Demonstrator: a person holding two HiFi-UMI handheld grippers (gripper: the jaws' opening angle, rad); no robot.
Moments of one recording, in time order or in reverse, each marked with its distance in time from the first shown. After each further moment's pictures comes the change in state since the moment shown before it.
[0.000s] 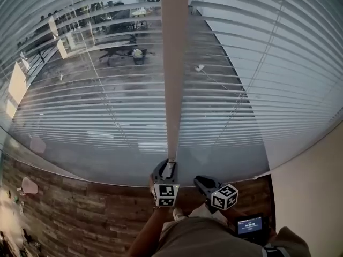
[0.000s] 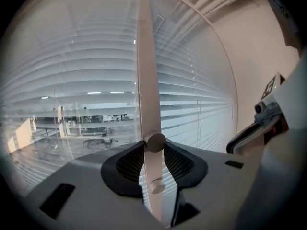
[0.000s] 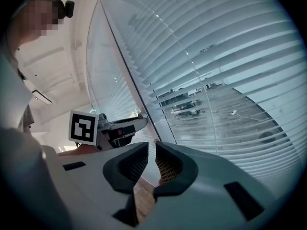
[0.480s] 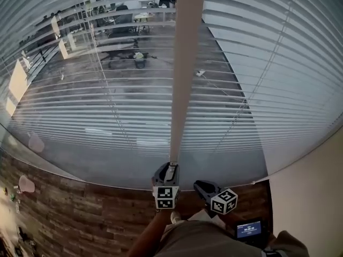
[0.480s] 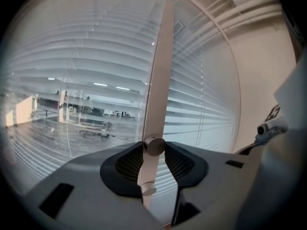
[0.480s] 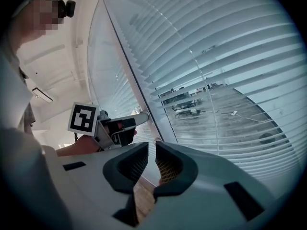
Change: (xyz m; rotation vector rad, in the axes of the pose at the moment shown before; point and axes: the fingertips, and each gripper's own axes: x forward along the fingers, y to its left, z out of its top) left arm -0.006 -0.005 0.040 -0.174 -0.041 -0.018; right arm -0.014 0.011 0.024 -0.024 0.010 -0.001
